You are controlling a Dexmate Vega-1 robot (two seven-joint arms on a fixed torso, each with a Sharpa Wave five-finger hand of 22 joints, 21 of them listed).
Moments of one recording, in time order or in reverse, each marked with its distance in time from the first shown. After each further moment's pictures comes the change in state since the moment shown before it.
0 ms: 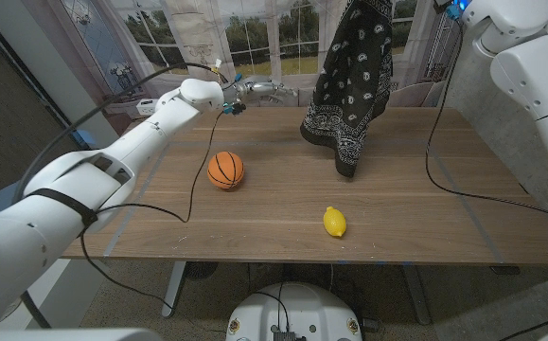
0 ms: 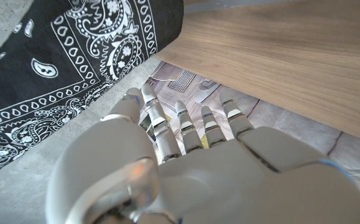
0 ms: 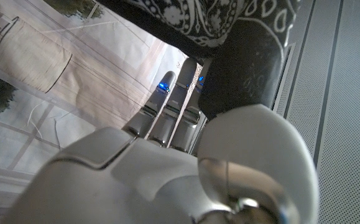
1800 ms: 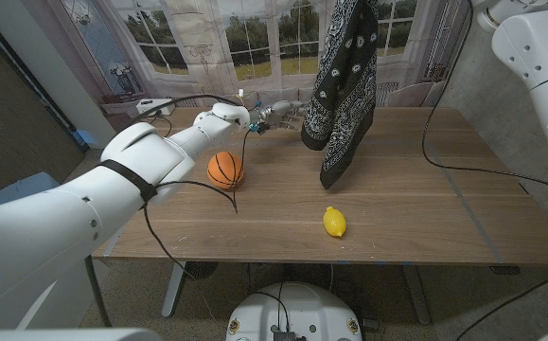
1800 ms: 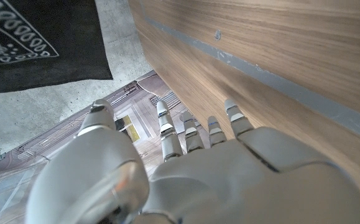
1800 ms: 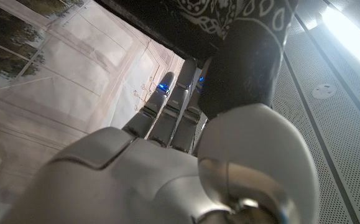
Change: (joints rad) left arm -0.150 -0.351 0.049 0.599 -0.136 0.002 -0.039; left_hand -0.167 -0.144 -0.202 0.066 0.039 -0.251 0.039 -0.118 -0.005 -0.164 0.065 -0.029 0.008 -0.149 0.073 -0.008 0.010 -0.101 0.036 -0.038 0.005; right arm 0.197 0.048 -0.082 0.228 0.193 0.083 0.422; right_hand 0.003 -0.004 -0.003 0.022 0.006 0.007 -0.007 -0.016 0.014 -0.016 -0.016 0.000 0.005 0.001 0.000 -0.030 0.019 -0.022 0.000 0.026 -0.009
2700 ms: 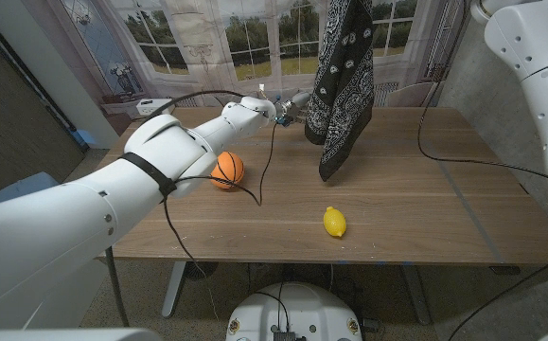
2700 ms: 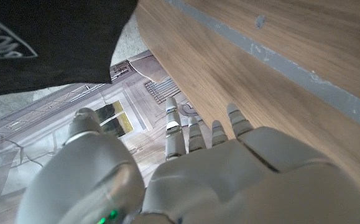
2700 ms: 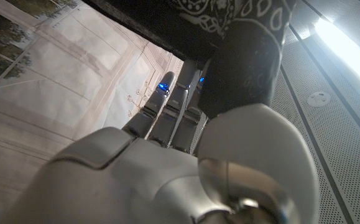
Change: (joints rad) left arm -0.033 -0.139 0.021 -0.015 -0.055 0.183 0.270; left_hand -0.082 -0.047 -0.134 0.051 0.095 -0.001 0.198 0.011 0.003 -0.102 0.066 -0.004 -0.008 -0.092 0.045 0.000 0.005 -0.072 0.003 -0.023 0.000; right arm 0.064 0.042 -0.037 0.053 -0.031 0.012 0.038; right_hand 0.002 0.002 -0.001 -0.001 -0.003 0.000 0.000 -0.007 0.005 0.000 0.000 0.000 0.003 0.000 0.000 -0.014 0.010 -0.004 0.004 0.008 -0.005
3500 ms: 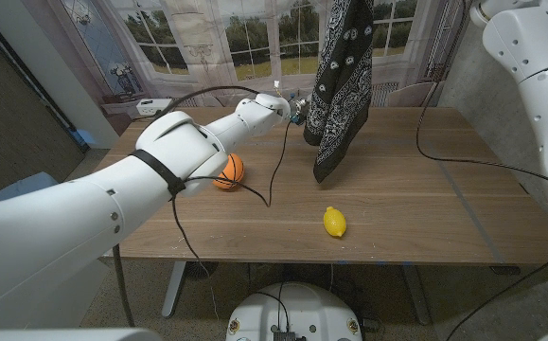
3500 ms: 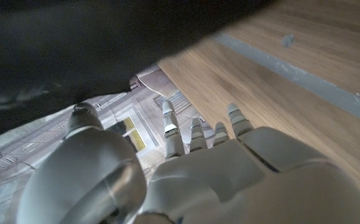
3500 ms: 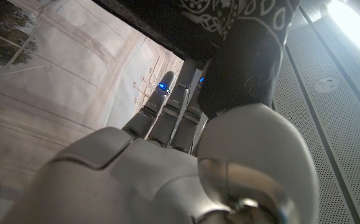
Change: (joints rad) left arm -0.012 -0.034 0.031 -0.001 -0.001 -0.011 -0.075; left_hand -0.061 0.092 -0.098 0.064 0.032 0.103 -0.015 0.060 0.000 -0.002 -0.019 0.031 -0.022 -0.005 0.012 0.008 0.000 0.012 -0.003 0.007 -0.003; right arm -0.025 0.010 0.027 0.019 0.000 0.019 -0.055; right_hand 0.005 0.004 -0.008 0.000 0.003 0.009 -0.009 -0.016 -0.001 0.001 -0.001 0.000 -0.003 0.016 -0.005 -0.008 0.014 -0.004 -0.004 0.015 -0.005
